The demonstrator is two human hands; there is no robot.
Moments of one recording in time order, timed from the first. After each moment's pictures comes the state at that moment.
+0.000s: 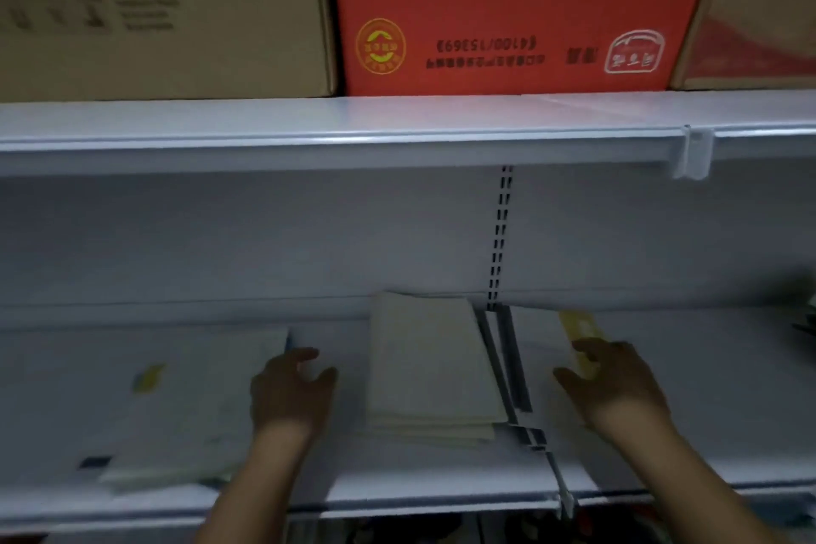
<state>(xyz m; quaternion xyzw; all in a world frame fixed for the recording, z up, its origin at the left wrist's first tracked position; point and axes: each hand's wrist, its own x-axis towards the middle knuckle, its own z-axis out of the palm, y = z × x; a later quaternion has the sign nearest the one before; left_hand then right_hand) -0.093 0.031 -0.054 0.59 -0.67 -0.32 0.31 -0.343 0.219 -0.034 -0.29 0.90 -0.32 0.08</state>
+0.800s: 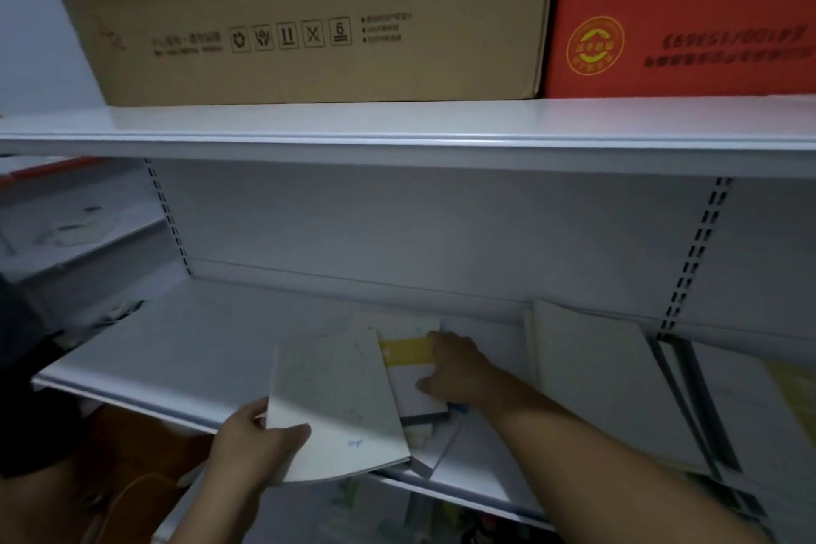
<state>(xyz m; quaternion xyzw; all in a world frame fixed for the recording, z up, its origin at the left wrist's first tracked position) 0.110 0.028 -0.055 0.69 -0.46 -0.42 0.37 -0.131 -0.018 -0.069 -0.64 0.73 -0.11 0.21</state>
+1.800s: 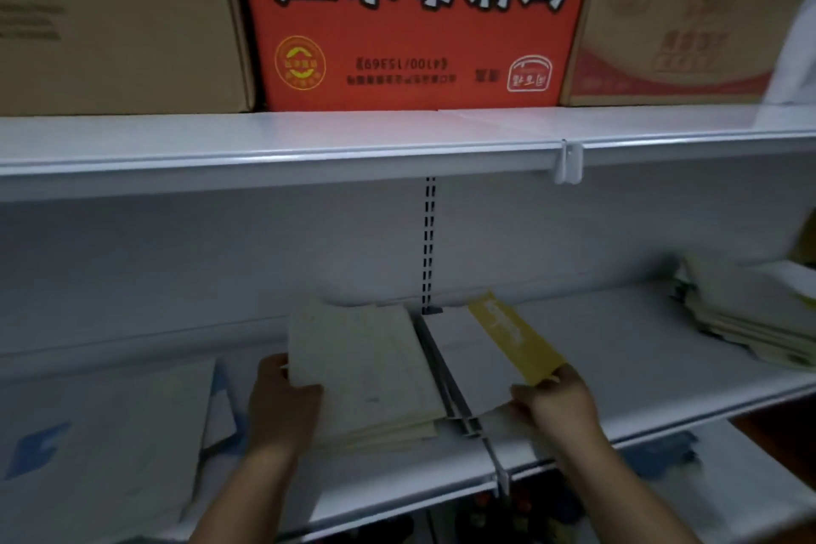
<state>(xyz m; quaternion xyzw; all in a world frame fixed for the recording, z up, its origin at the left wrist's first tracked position) -0.134 0.045 -0.056 0.50 -0.61 -0.52 0.33 -0.329 0.243 -0.058 -0.12 0.75 -0.62 0.17</state>
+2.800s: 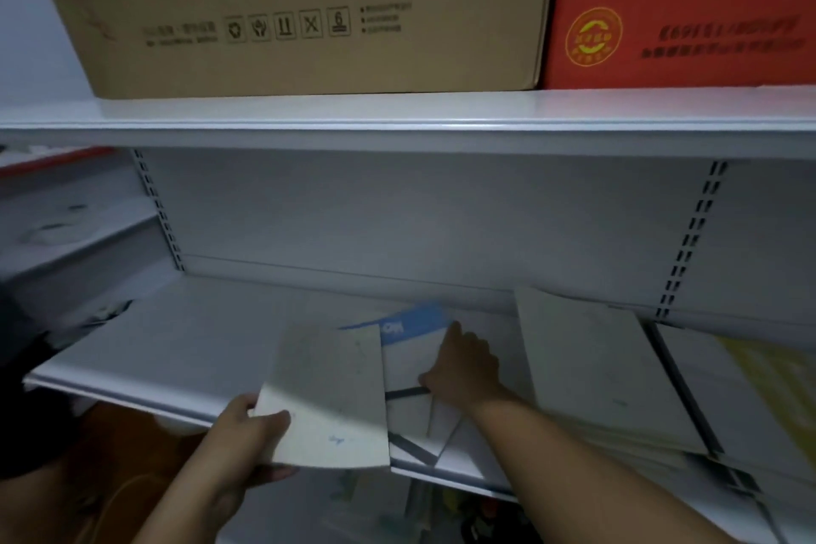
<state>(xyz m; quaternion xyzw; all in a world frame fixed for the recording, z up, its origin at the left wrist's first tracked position) 0.131 0.026 -0.050 0.61 -0.44 -0.55 0.36 -0.109 0.003 -0.067 -0.53 0.82 -0.15 0.16</state>
